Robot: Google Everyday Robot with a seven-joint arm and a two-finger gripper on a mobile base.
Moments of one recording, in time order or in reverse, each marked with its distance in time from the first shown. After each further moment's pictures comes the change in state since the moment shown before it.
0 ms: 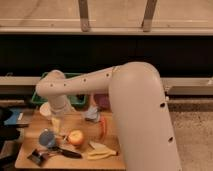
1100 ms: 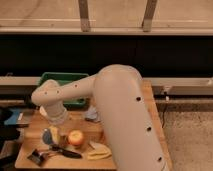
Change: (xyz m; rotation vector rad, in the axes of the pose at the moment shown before) arm 0.008 0.025 0.053 -0.047 0.153 0.004
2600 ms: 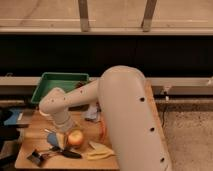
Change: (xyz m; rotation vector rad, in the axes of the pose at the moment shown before) arm 0.019 -0.005 0.038 0.009 0.020 0.058
